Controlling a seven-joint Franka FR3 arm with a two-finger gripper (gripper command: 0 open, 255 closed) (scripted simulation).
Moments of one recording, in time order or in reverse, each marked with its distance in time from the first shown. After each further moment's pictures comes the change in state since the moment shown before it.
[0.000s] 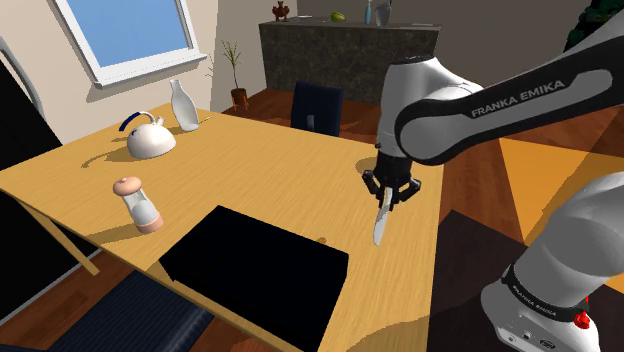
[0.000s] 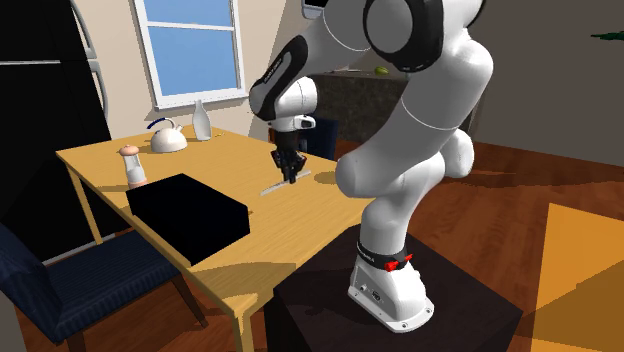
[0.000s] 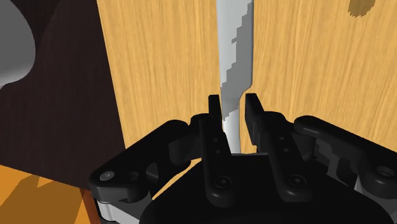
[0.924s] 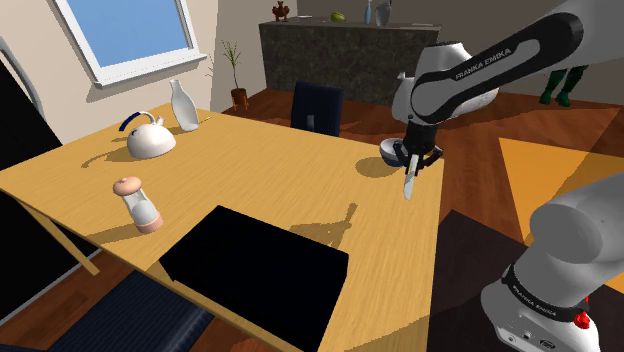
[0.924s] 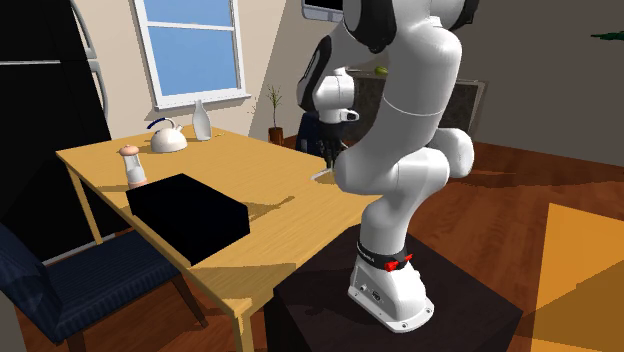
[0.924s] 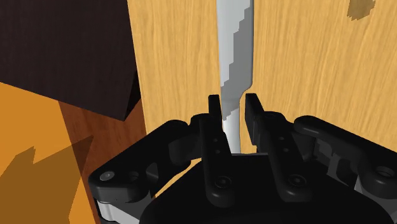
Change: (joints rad) arm -0.252 0.139 -0.258 0.049 -0.208 0.070 -0.340
